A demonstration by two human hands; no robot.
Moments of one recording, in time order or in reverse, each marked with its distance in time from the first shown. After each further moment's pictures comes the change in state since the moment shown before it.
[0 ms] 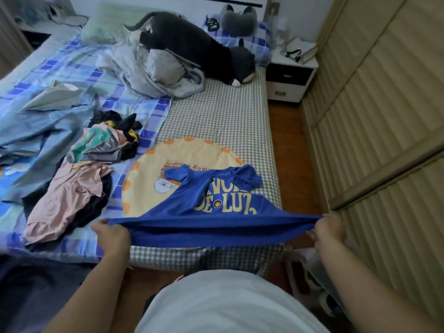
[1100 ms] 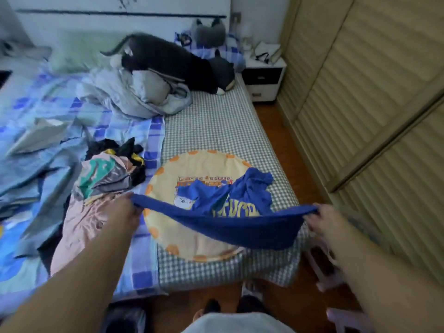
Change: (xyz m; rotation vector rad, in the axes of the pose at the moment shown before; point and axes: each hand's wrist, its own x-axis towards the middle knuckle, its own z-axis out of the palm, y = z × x) left_hand 0.148 0.116 -0.039 -0.284 -0.612 -0.159; right_hand -0.176 -0.029 0.040 0.640 -0.248 0.425
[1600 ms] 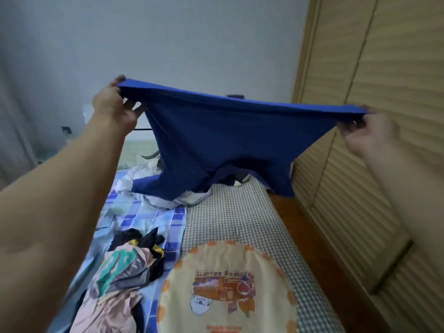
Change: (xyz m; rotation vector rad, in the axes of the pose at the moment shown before) left_hand -0.122 0.439 0.089 -0.564 -0.440 0.727; right_hand -0.226 -0.278 0.212 0.500 -0.669 -0.618
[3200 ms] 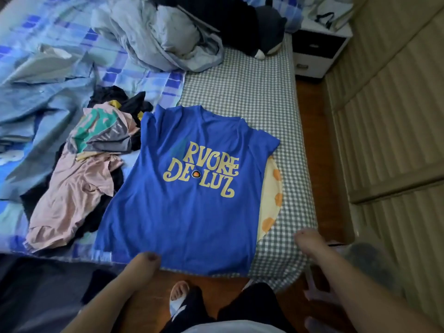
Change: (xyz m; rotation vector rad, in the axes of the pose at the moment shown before) left_hand -0.386 -0.370 -0.322 1.249 0.108 -1.119; right_hand -0.051 0.255 -0.451 -2.197 -0.237 0.968
